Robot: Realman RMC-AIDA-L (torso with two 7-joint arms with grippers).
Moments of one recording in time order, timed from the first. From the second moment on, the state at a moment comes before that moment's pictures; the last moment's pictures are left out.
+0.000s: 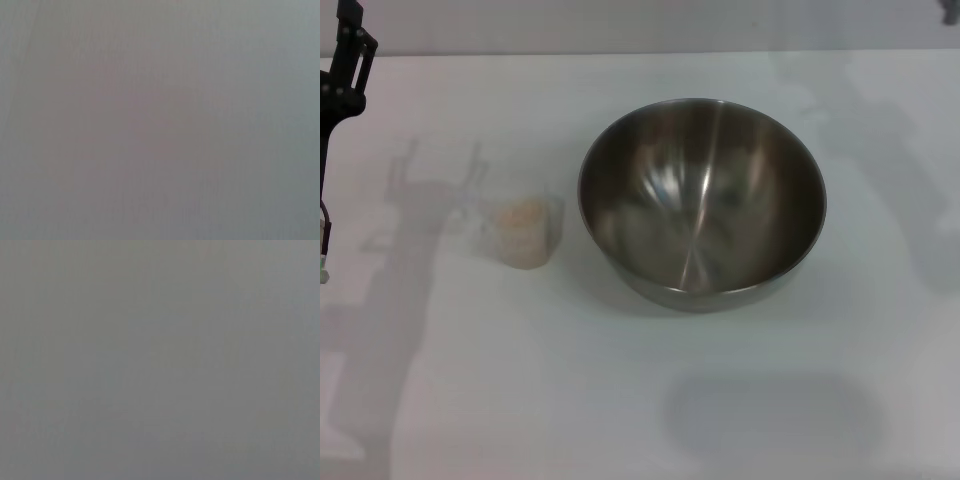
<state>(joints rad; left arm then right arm) -0.40 -2.08 -0.56 -0.34 1.95 1.56 0.00 0.41 2.08 -1.64 -1.32 0.72 0.03 -0.55</state>
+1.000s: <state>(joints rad) -0.20 -2.08 -0.28 -0.31 1.95 1.41 0.02 0.47 2.08 -2.00 -0.31 0.75 -1.52 0.01</state>
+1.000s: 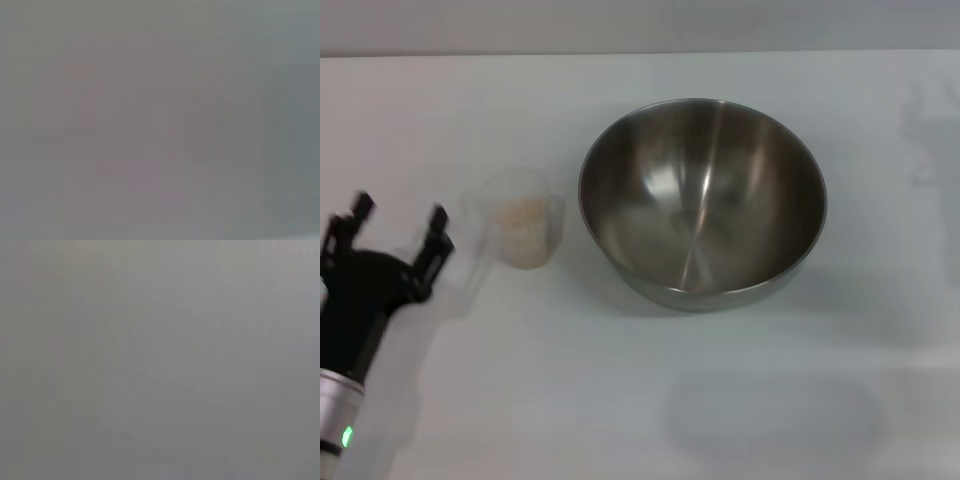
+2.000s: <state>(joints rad) -0.28 -2.08 -0.32 -0.30 1.94 1.20 0.08 0.46 2.08 -2.00 -0.27 0.74 -1.53 0.00</state>
